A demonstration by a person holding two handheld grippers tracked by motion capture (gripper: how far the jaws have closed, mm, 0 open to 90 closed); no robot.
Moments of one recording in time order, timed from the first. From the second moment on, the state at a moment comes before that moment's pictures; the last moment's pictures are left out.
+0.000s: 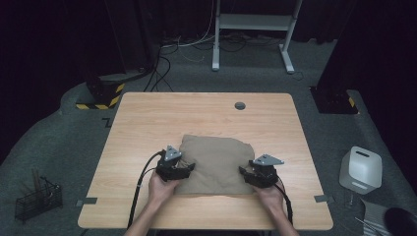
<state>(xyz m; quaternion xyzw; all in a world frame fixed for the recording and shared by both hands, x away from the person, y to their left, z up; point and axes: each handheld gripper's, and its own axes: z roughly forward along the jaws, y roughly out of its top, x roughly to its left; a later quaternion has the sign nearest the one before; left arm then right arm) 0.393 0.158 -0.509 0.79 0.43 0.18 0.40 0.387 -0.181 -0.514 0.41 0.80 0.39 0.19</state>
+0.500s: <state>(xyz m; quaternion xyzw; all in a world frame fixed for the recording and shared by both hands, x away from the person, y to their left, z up) 0.430 0.151 -0.508 0.78 0.45 0.19 0.39 0.420 -0.180 -0.516 0.44 0.78 0.39 0.19</state>
